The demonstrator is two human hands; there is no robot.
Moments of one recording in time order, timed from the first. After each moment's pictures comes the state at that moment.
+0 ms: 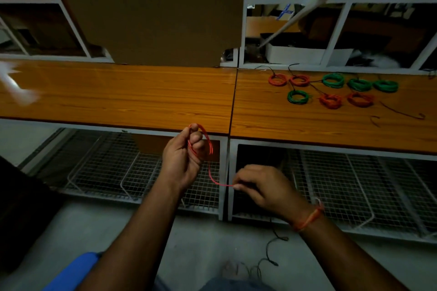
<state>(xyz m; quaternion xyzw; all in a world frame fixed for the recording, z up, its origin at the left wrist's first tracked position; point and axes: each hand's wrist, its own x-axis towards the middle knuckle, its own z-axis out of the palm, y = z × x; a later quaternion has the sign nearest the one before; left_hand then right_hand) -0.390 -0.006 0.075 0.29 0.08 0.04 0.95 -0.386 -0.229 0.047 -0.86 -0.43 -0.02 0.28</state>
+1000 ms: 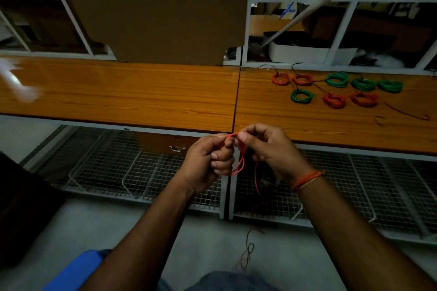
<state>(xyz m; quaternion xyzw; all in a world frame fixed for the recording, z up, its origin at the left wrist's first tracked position) -0.396 -0.026 0.077 0.44 -0.07 -0.16 0.88 -0.350 -0.207 0.095 -0.73 -0.19 0.12 0.64</state>
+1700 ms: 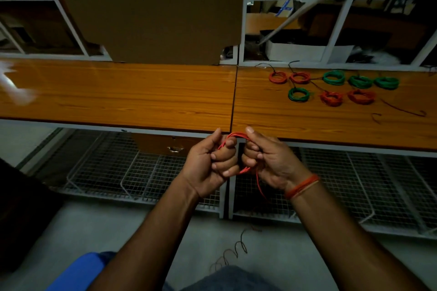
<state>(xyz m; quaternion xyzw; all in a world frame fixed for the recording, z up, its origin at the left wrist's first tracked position) -0.398 -0.039 0.081 0.32 -0.02 -0.20 0.93 -0.362 -0.199 0.092 -0.53 -0.07 0.24 0.81</state>
